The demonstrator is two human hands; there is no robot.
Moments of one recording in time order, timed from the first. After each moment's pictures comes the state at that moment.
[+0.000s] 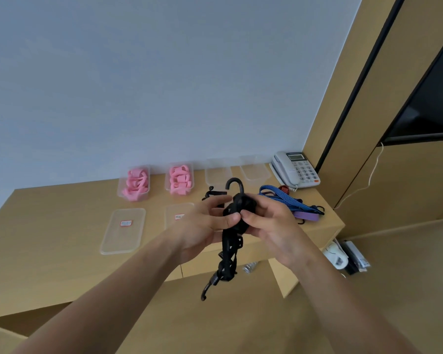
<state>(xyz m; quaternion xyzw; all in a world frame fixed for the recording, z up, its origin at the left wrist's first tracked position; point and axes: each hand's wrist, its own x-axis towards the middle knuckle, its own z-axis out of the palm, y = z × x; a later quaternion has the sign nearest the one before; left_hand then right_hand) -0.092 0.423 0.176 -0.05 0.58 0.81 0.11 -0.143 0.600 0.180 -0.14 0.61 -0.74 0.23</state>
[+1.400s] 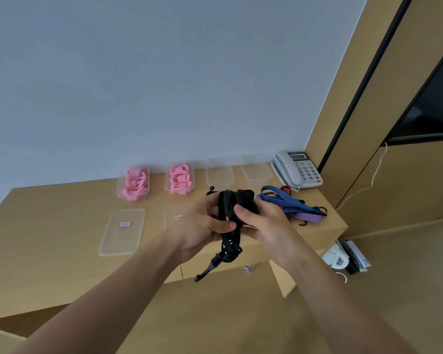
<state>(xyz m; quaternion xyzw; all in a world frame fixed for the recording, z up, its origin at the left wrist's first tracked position) -0.102 0.416 0.173 -0.03 0.58 0.81 0.09 -0.155 0.586 0.175 -0.14 0.65 -0.71 0.25</state>
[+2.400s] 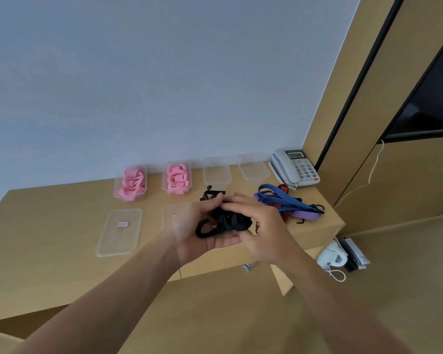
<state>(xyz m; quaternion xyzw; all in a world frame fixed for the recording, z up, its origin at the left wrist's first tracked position) -0.105 0.419 0.172 -0.14 0.42 0.88 0.15 -0.144 0.593 0.178 -0.39 0.79 -0.48 -0.01</state>
